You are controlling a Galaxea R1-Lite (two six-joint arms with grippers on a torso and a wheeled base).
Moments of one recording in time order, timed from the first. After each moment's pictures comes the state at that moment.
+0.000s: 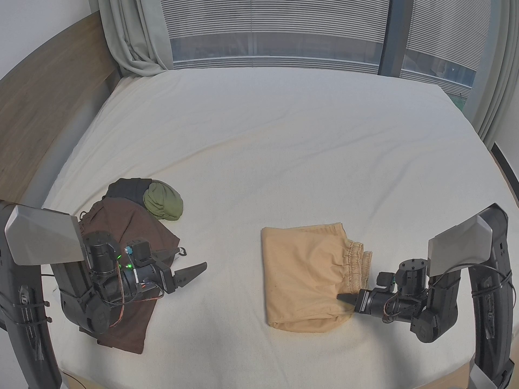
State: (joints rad) left arm -0.15 2.28 -0.44 -1.55 -0.59 -0.07; right arm 0.29 2.51 -0.41 -1.54 0.41 0.56
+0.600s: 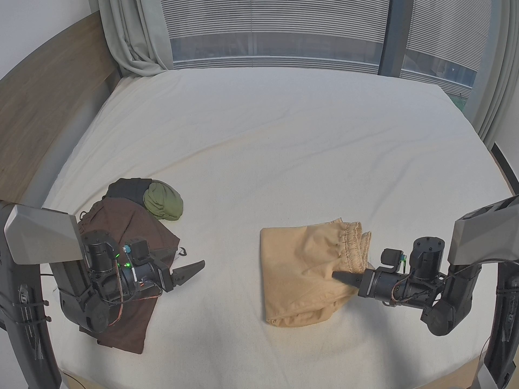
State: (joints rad) left arm -0.14 2.28 -0.45 -1.55 -0.60 -0.07; right arm 0.34 2.28 -0.37 -1.54 0.49 0.58
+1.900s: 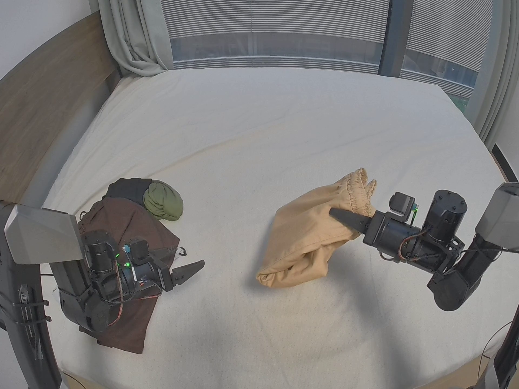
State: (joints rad) left arm -0.14 2.28 -0.45 -1.55 -0.59 -0.08; right arm 0.37 2.06 -0.55 -1.50 0.50 0.69
